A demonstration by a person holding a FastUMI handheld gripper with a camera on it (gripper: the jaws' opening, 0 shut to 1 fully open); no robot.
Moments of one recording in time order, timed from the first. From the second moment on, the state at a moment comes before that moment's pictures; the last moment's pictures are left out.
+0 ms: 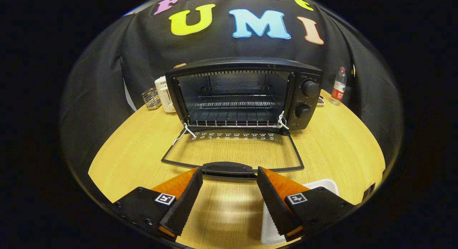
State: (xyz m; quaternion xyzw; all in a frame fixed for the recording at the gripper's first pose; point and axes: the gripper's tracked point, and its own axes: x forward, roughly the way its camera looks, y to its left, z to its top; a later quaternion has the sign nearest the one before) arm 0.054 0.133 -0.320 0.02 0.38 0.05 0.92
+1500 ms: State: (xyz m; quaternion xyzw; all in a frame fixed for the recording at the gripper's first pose) arm -0.033 -0.060 -0.306 0.14 0.60 0.19 0.76
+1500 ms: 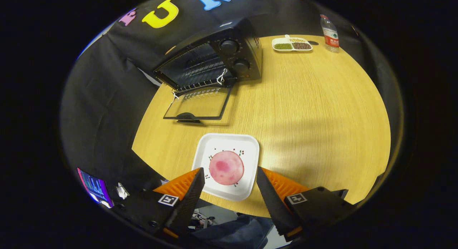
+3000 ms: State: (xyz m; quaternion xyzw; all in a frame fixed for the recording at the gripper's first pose) arm -0.034 -0.069 -0.376 0.19 0.69 0.18 0.67
